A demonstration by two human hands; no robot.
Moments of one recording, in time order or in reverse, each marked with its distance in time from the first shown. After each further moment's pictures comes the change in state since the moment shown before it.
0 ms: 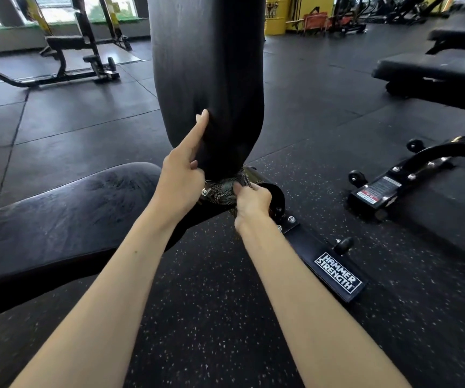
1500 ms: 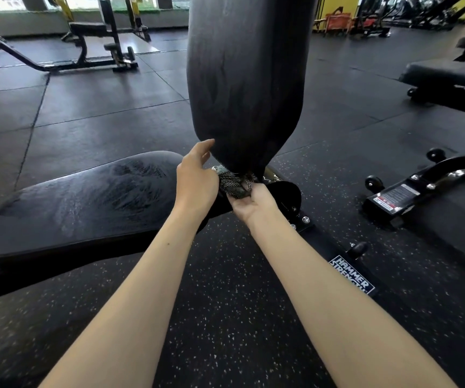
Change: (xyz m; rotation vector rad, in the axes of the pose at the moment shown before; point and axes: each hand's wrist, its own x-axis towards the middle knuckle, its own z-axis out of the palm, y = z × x) left_hand -0.016 -0.004 -0.006 0.039 0.284 -0.293; right_hand 0.002 0.007 0.030 0.540 -0.294 0.396
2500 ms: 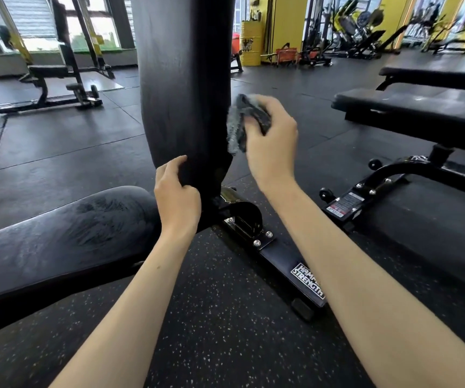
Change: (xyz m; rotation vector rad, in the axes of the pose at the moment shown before) left_hand -0.027 0.049 0.030 0.087 0.171 0.142; right_hand -0.122 -0.115 0.038 -1.019 -0.037 -1.439
